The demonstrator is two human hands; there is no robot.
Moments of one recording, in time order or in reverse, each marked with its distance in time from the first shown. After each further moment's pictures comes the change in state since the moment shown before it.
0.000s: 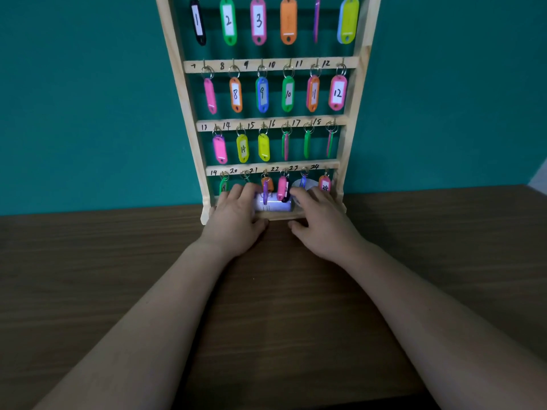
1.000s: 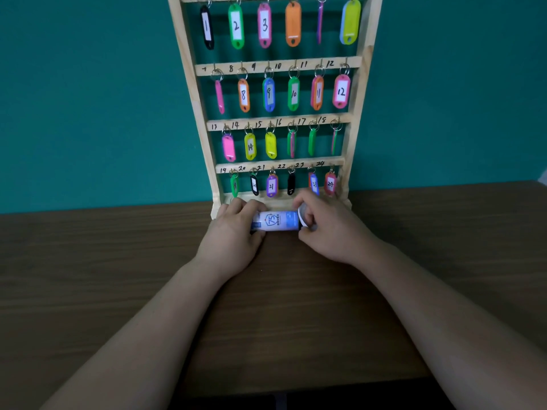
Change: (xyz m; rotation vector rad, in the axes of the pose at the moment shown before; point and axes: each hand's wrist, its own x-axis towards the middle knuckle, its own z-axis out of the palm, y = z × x) left_hand -0.048 -0.005 -0.008 -0.045 0.066 0.087; right_hand -0.023 -0.010 -0.024 0.132 -0.064 -0.108
